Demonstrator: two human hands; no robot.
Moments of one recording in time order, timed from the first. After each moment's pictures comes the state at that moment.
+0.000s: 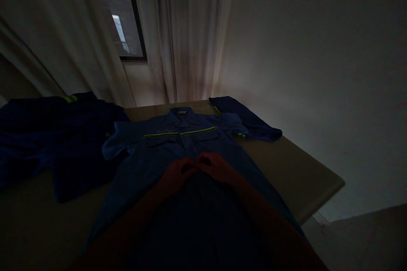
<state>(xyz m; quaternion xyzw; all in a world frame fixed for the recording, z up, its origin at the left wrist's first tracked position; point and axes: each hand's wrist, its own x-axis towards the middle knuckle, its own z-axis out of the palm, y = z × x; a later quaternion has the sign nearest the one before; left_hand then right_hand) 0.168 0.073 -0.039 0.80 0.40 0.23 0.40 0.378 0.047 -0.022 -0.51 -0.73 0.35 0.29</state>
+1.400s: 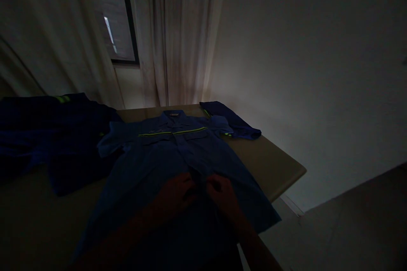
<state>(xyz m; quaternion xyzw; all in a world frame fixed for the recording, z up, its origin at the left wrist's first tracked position) 0.165 -0.008 -0.034 0.91 0.29 0.18 0.24 0.370 -0.079 -0.048 -0.69 -0.55 0.25 0.39</state>
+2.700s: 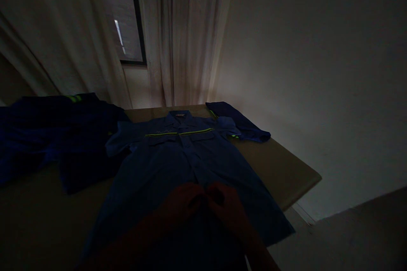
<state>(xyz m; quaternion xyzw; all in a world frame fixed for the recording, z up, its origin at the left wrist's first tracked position) 0.161 -0.011 -0.049 0.91 0.25 0.18 0.29 0.356 -0.089 -0.030 -0.63 -0.62 0.29 0.36</state>
